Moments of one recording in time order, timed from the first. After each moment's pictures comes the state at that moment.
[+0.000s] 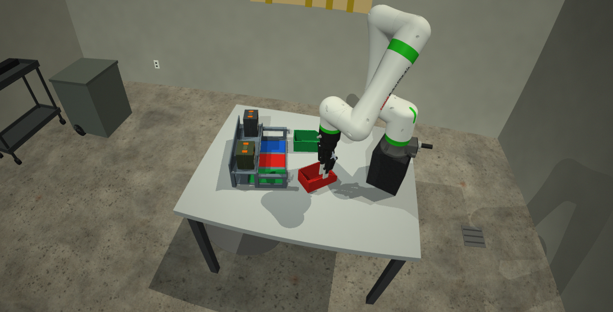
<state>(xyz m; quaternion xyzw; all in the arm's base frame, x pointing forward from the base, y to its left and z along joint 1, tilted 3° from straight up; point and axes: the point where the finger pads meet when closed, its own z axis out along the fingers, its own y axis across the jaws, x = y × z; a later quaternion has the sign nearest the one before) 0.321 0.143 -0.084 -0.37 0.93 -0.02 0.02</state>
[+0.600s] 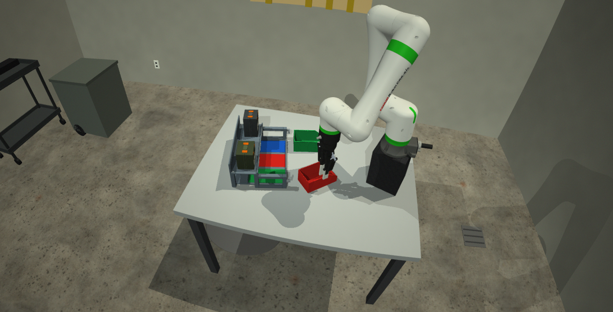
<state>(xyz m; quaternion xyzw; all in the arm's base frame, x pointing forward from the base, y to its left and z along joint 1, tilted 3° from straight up) 0.321 0.143 -0.089 -0.37 0.93 -0.02 0.02</state>
